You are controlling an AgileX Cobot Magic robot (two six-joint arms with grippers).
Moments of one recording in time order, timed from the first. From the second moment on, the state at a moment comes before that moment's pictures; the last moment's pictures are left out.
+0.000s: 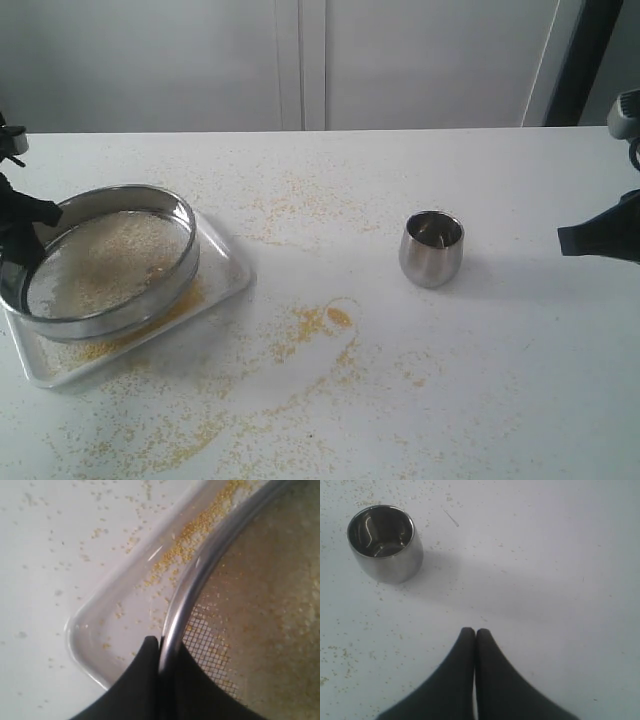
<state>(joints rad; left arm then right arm) 0.10 1.87 -1.31 -0.33 0.87 0.45 0.07 1.11 -0.70 0.09 0.43 -0.18</state>
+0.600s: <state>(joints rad) 0.09 1.86 -1.31 -0.29 0.82 0.29 0.07 1.11 -0.70 0.09 0.43 -0.18</state>
